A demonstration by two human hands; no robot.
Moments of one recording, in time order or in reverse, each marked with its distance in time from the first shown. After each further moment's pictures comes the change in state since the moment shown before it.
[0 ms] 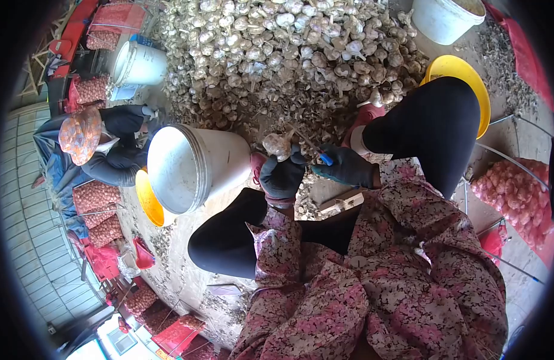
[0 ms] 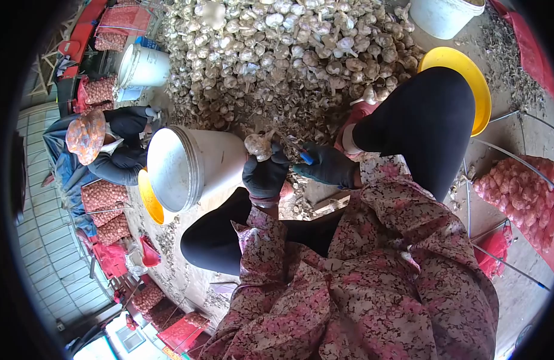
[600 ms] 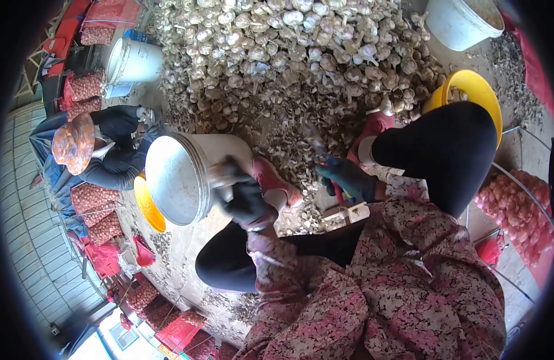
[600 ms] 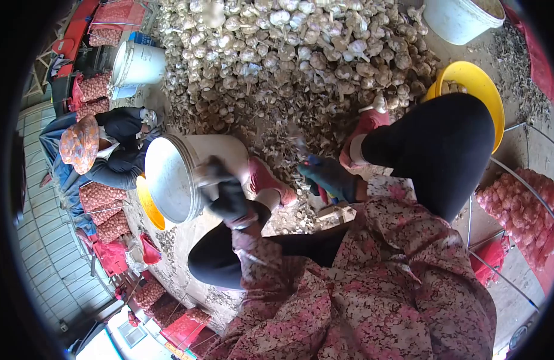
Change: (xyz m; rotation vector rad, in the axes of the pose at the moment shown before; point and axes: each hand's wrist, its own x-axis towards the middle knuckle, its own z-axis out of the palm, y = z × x) left_hand 0.000 0.075 0.021 -0.431 0.035 0.578; right_hand 0.036 0.012 0.011 0.519 0.001 0.320
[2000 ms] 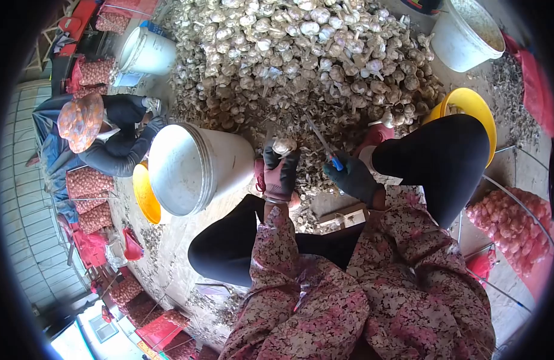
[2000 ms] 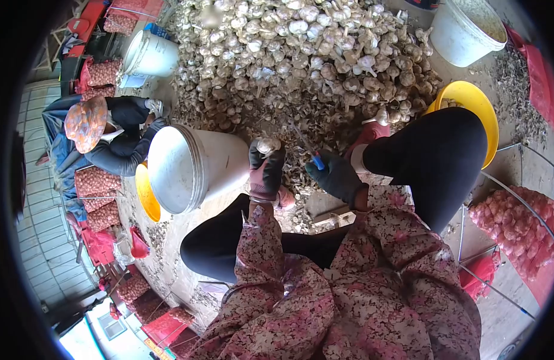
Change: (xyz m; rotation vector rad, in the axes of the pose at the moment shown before) left_hand 0.010 -0.030 -0.083 1.266 0.042 -0.110; right_hand -0.018 -0.017 0.000 -0.497 0.346 -0.470
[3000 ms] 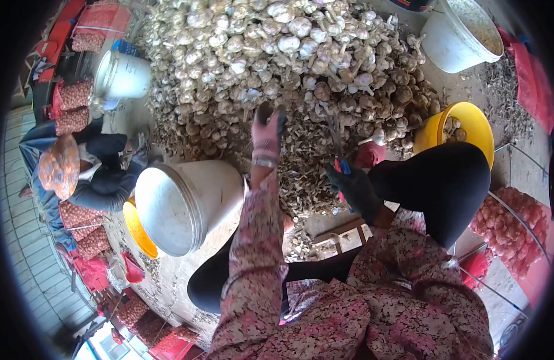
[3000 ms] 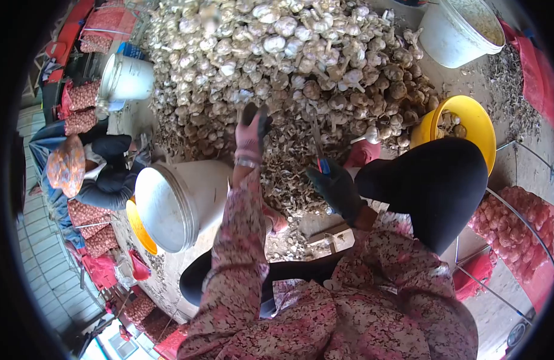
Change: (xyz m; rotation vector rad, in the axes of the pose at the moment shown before) left_hand 0.184 -0.008 0.068 0.315 0.060 -0.205; right_hand 0.046 0.012 -0.026 0.464 0.143 0.227
